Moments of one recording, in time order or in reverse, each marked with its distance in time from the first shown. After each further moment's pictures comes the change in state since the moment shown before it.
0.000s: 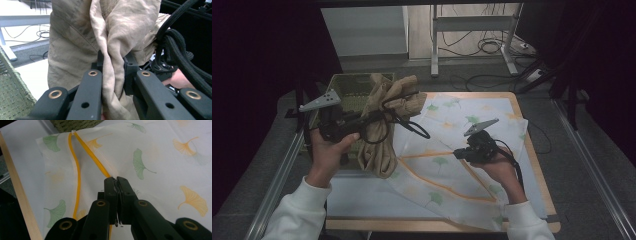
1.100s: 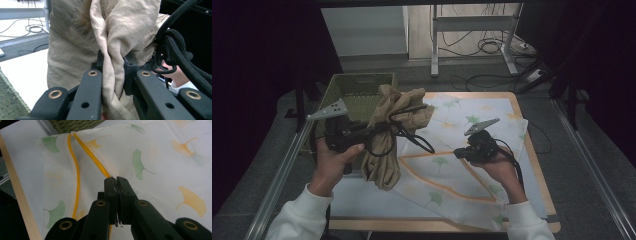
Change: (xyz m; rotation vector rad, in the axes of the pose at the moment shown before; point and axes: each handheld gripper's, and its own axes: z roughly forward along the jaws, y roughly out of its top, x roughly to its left) left arm -0.012 -0.016 0.006 0.046 -0.059 0.006; right arm -0.001 0.000 0.000 -0.003 -0.003 0.000
